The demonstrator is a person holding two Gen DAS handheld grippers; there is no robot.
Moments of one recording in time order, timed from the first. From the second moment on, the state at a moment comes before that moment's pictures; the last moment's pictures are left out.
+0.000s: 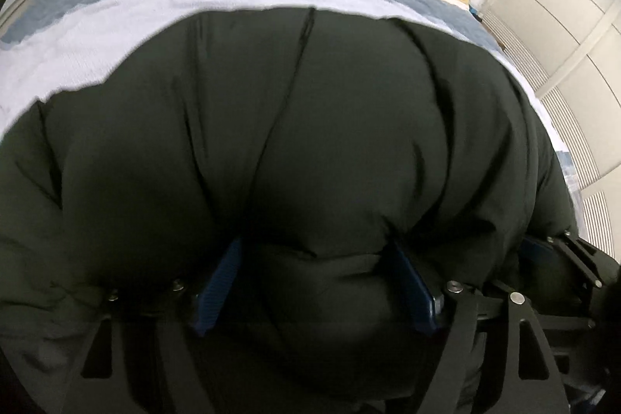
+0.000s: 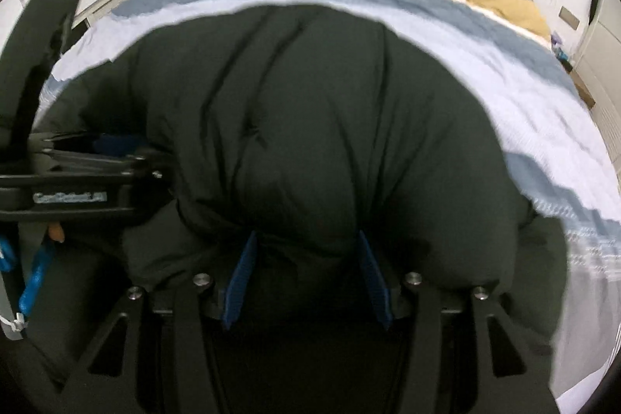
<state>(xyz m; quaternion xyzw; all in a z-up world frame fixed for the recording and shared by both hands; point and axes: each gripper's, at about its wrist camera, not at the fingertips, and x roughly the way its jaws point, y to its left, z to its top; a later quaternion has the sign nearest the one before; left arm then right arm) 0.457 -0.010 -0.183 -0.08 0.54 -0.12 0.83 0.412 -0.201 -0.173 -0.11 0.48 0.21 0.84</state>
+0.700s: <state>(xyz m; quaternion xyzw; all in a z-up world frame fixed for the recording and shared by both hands) 0.396 0.009 -0.143 -0.05 0.52 -0.09 0.85 0.339 -0.210 -0.128 -0.14 0.45 0.18 0.86</state>
